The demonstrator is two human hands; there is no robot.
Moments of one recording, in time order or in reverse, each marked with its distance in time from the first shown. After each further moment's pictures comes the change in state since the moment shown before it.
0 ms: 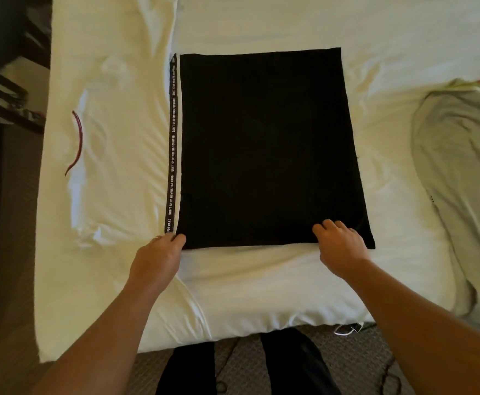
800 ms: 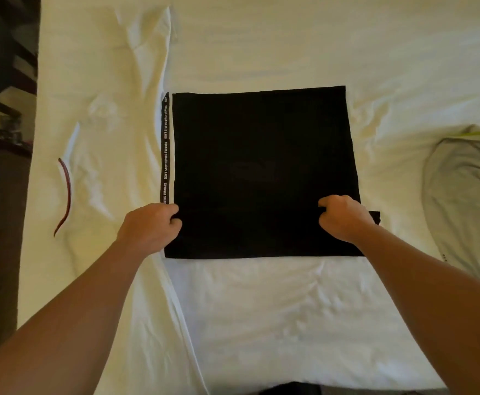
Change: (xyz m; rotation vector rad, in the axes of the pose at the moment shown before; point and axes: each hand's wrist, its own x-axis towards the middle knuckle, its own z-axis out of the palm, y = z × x) left_hand 0.171 -0.023 -0.102 -0.106 -0.092 -0.159; right_hand 0.149 0.061 -0.108 0.450 -0.080 0.115
